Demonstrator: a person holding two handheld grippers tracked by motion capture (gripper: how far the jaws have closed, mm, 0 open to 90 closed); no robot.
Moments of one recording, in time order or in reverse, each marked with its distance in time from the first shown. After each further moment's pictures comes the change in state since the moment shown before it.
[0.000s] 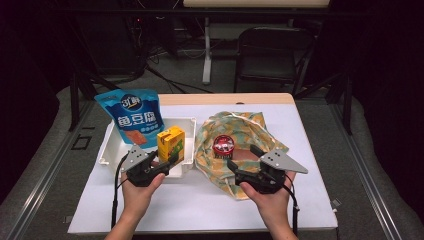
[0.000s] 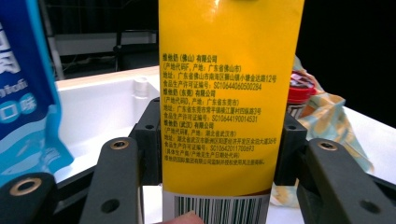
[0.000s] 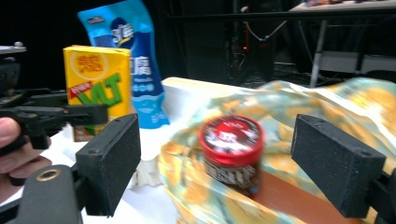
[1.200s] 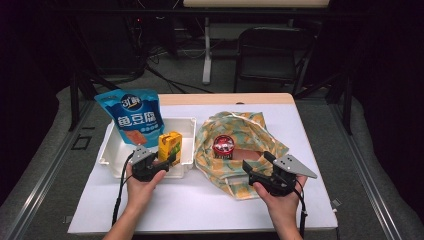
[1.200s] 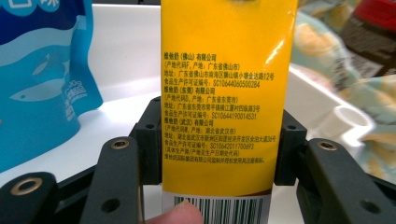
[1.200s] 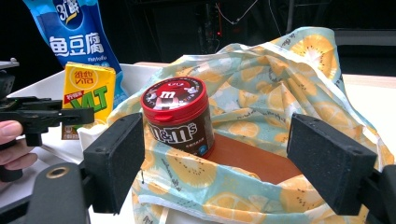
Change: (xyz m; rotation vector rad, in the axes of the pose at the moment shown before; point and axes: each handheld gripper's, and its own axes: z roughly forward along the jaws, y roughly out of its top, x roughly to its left) left arm 0.041 -0.045 0.039 0.114 0.079 -0.070; right arm -0.033 -0.030 -0.003 0.040 -0.097 0.043
